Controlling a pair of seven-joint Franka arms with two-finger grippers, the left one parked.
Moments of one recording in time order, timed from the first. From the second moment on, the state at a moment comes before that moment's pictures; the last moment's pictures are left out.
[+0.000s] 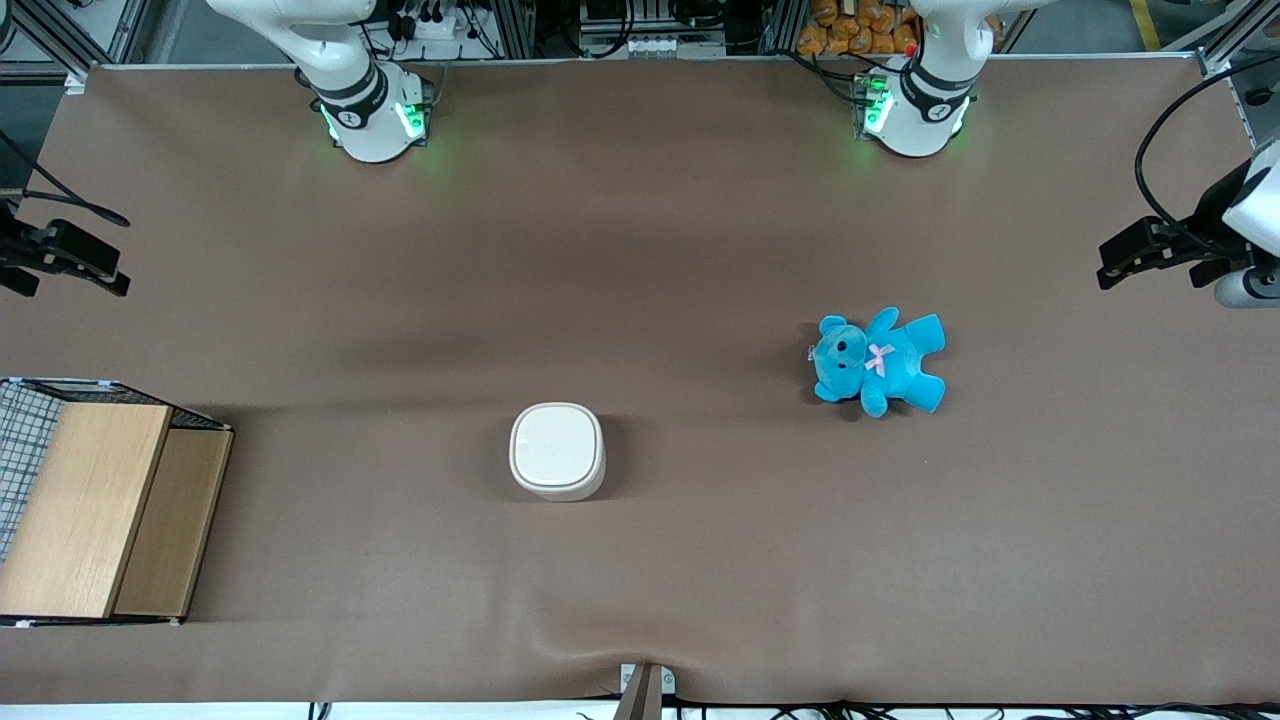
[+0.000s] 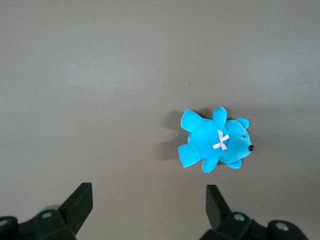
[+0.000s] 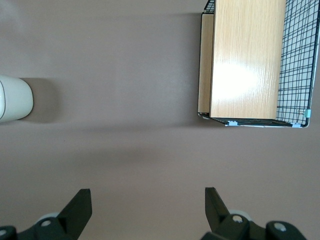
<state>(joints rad) -0.05 0.02 -0.02 -1.54 0.00 1.59 -0.06</state>
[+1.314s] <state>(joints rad) -0.03 0.09 0.00 -1.54 0.04 1.59 -0.08</state>
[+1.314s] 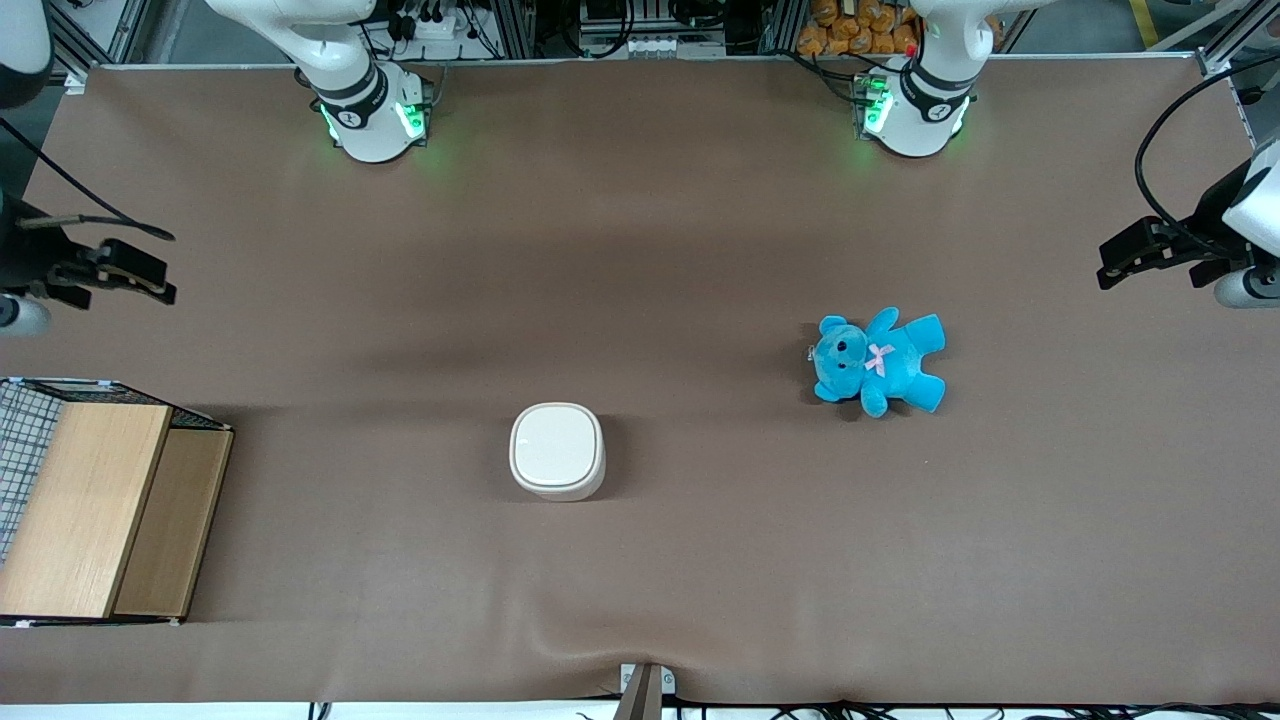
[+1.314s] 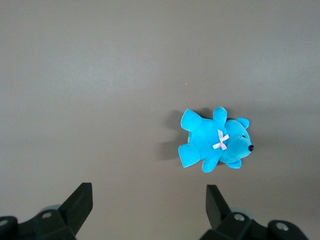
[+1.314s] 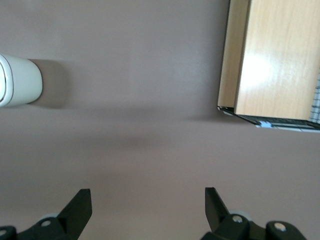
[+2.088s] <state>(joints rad) 0.15 0.20 0.00 -1.54 0.05 1.68 0.14</state>
